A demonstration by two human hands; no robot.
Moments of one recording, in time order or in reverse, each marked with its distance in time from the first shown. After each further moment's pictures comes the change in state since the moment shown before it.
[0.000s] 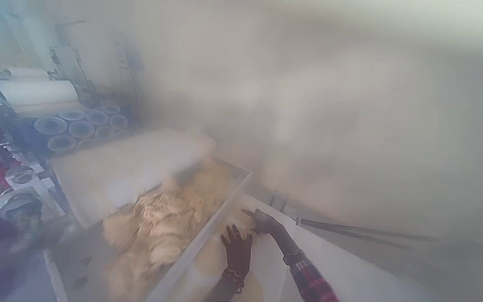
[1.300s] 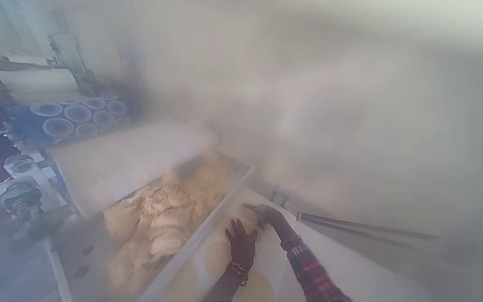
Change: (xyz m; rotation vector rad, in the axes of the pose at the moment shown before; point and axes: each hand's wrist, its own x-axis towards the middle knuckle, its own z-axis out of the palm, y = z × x) left_hand 0.005 0.008 0.005 -0.017 -0.016 0.030; right_hand 0.026 0.008 -0.006 -0.119 -0.122 0.083
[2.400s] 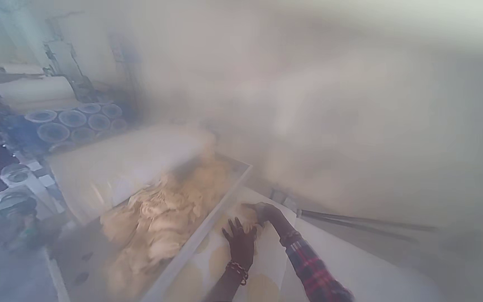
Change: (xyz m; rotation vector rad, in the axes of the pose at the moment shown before) left_hand 0.004 -0.001 0.004 0.041 0.015 -0.031; right_hand -0.003 0.000 -0.004 -0.010 0.002 -0.032
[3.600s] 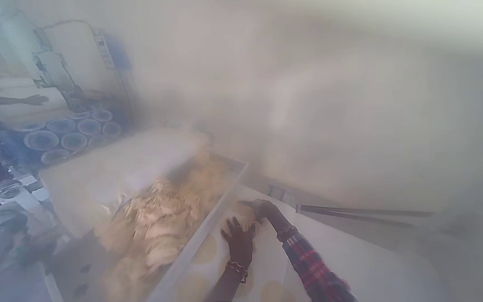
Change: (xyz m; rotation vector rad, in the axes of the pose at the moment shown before) left_hand 0.002 -0.003 -0.002 -0.010 -0.003 -0.021; right_hand -0.012 -0.013 -0.009 0.015 0.012 0.033
